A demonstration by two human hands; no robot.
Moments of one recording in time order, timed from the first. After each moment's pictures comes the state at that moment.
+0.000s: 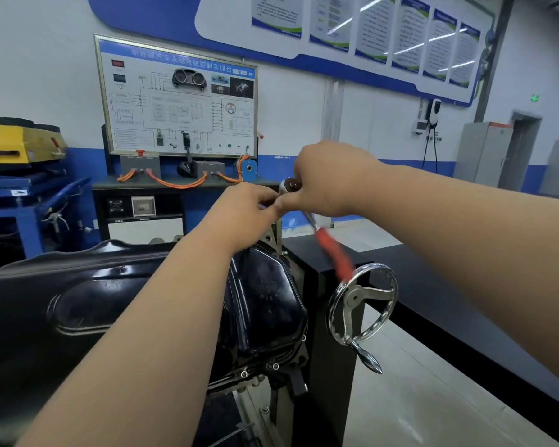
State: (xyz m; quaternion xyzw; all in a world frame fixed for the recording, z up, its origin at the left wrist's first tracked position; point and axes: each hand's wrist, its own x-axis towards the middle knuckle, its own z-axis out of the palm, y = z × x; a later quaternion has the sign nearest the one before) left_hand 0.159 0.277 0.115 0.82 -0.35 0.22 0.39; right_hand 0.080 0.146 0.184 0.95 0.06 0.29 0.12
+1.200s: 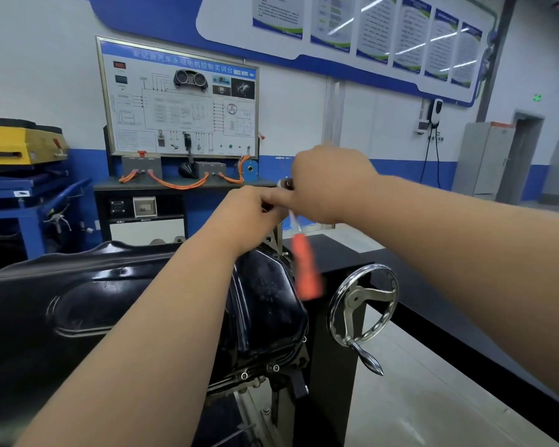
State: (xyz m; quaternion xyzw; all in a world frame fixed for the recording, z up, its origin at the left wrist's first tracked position) left_hand 0.155 0.267 0.121 0.85 -0.33 0.20 0.36; right_hand 0.085 0.154 0.175 0.93 0.03 0.34 0.14
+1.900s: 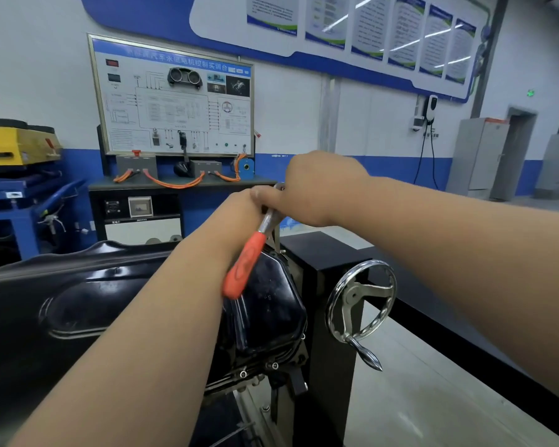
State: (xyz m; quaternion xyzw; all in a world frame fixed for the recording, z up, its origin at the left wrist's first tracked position) left_hand 0.163 0.261 0.117 0.84 -0.31 0.16 0.41; right_hand 0.084 0.158 0.168 0.95 0.01 0.30 0.10
